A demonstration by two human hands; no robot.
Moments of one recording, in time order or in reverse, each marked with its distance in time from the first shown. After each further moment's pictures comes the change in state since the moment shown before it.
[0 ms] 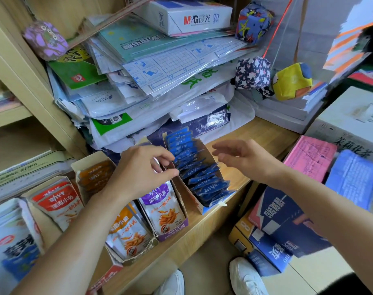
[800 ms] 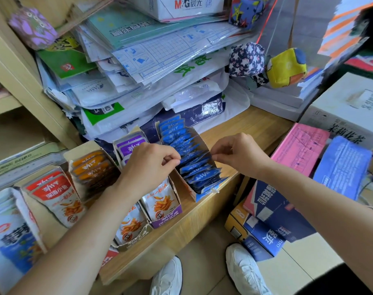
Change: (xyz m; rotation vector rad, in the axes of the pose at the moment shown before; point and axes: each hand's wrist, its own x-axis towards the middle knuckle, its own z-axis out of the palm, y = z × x) left_hand -0.005 0.022 0.026 0.110 -0.023 0.111; right_hand -0.006 0.019 0.009 -0.196 0.066 -0.109
